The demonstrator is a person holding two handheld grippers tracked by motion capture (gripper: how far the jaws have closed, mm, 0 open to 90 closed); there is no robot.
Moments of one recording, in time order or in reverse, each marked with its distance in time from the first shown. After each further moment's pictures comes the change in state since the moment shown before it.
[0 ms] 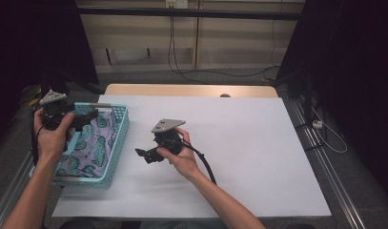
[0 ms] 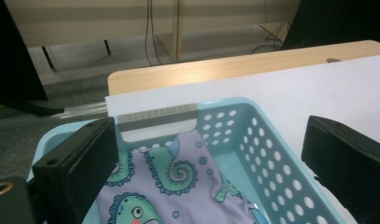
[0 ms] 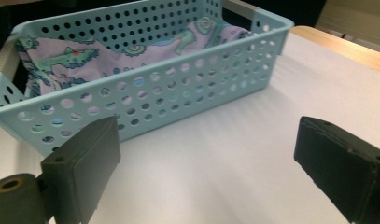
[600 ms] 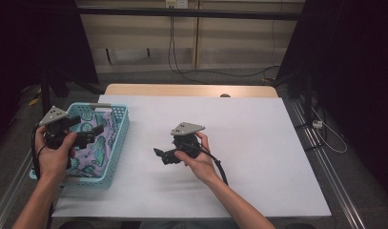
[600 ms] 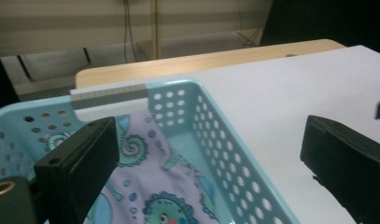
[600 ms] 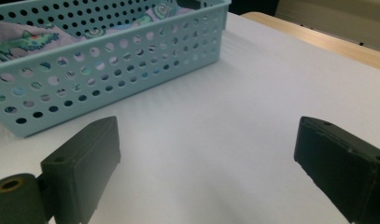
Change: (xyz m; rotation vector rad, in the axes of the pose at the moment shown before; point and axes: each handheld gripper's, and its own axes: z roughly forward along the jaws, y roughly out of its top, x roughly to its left) left arm -0.040 -0.032 -0.032 -0.064 -0.065 0.002; right arm -0.017 -0.027 -0.039 0.005 -0.121 0.036
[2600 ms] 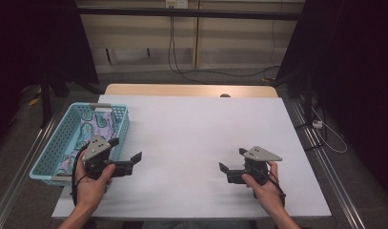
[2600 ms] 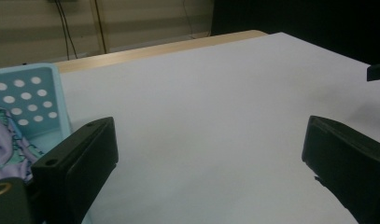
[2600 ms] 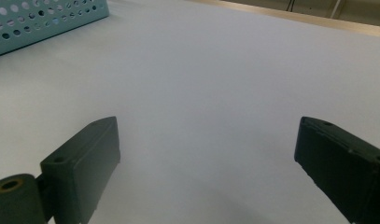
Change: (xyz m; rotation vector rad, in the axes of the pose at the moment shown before) left arm -0.109 -0.041 0.013 -0.033 -0.168 0.063; right arm -0.050 -0.100 -0.159 -0.019 -0.285 0.135
